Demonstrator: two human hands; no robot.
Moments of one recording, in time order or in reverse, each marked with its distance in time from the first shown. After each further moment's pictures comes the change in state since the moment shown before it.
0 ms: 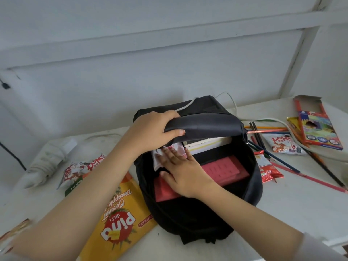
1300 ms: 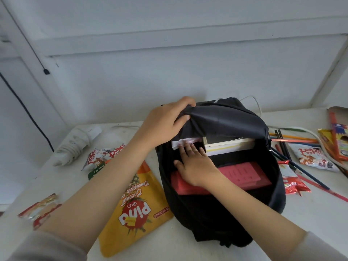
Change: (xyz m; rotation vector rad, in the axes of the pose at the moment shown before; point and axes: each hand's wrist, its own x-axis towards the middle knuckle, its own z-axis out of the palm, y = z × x) left_hand -0.013 -0.022 -0.003 0.004 0.259 0.032; right_hand 0.033 -0.011 -0.001 0.033 -0.200 0.173
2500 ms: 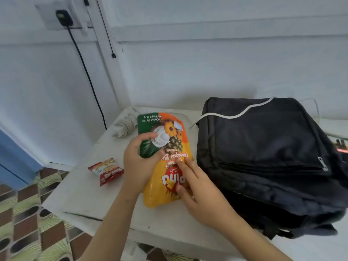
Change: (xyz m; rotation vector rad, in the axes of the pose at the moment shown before) left_hand -0.192 -0.013 -0.044 -0.578 0.584 -0.846; right_hand -0.080 -0.103 0.036 0.429 0.092 -0.332
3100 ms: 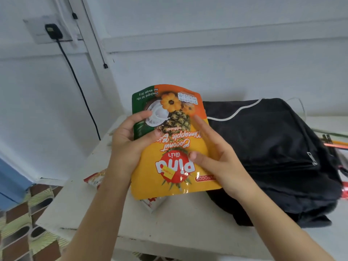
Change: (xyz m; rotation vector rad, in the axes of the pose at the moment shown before) left_hand 0.019 0.064 -0.014 -0.380 -0.197 -0.064; right_hand 0.013 -0.023 -0.070 1.096 0.162 -0.155
